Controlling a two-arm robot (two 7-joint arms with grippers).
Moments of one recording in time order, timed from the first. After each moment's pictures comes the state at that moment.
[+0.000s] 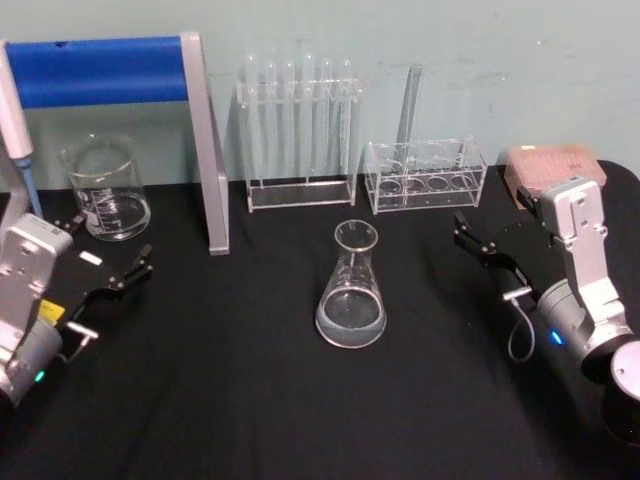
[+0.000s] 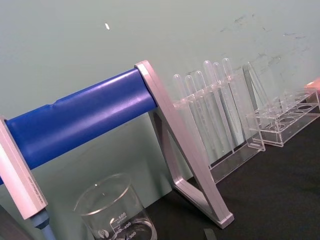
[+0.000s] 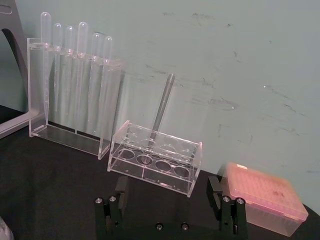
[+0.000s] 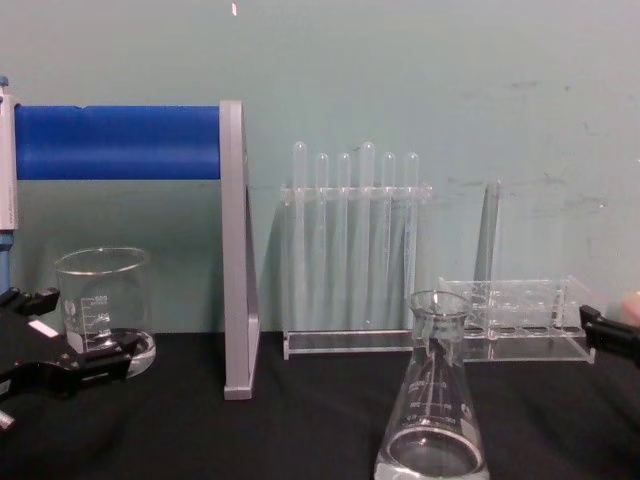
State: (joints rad) left arm -0.20 0.60 0.45 -1.41 -0.25 -0.12 0.03; right arm 0.17 0.29 -0.19 -1.38 0.05 -0.08 0.08
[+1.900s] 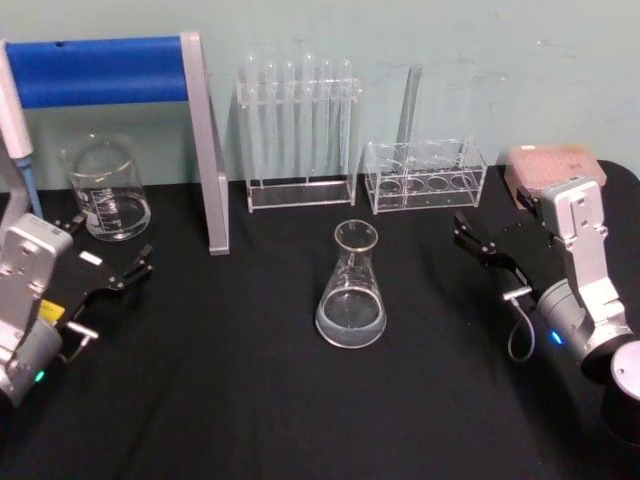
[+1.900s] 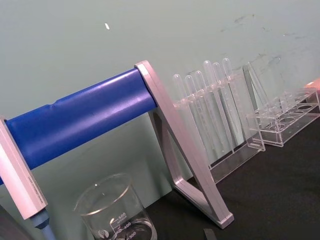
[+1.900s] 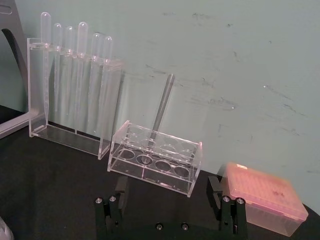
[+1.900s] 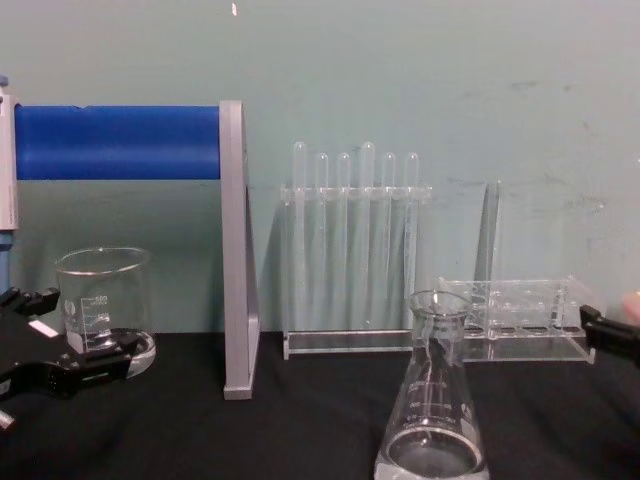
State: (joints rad) left arm -0.20 0.60 0.45 -1.41 -0.25 -0.12 0.03; right arm 0.17 0.29 -0.19 -1.38 0.05 -0.08 0.08
